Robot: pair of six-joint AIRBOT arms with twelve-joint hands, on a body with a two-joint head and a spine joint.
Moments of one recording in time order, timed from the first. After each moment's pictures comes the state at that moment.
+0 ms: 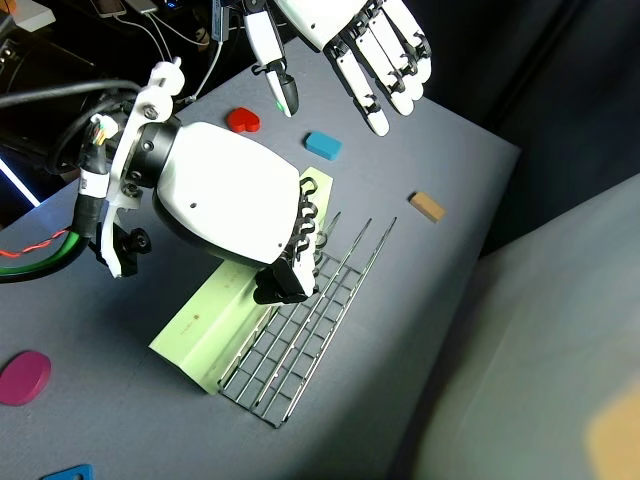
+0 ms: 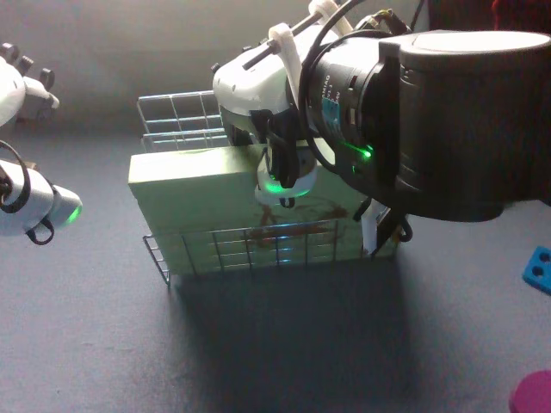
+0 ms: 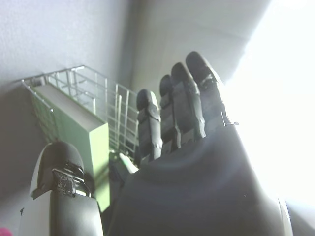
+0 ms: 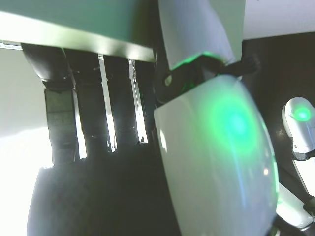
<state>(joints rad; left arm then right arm) 0.02 -0.62 0.47 1.16 1.03 0.23 -0.16 -1.44 0.96 -1.17 -0.79 0.20</state>
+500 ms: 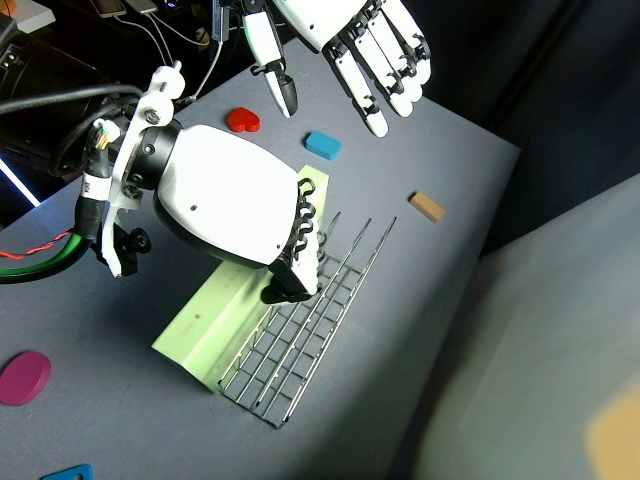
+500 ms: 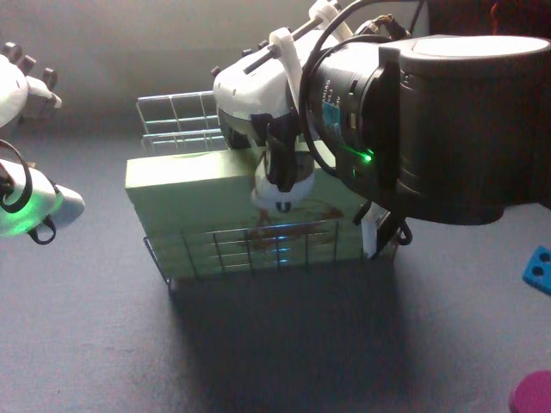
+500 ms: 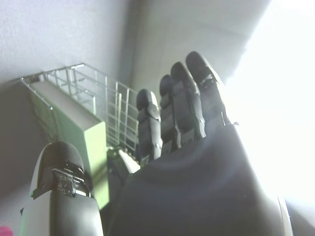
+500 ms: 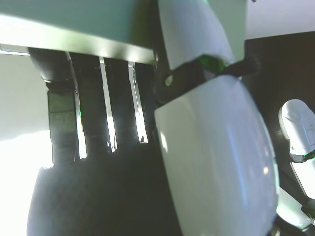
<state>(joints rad) 0.02 -0.62 0.47 1.16 1.03 0.23 -0.17 -1.44 0.96 -1.17 -0.79 0.21</state>
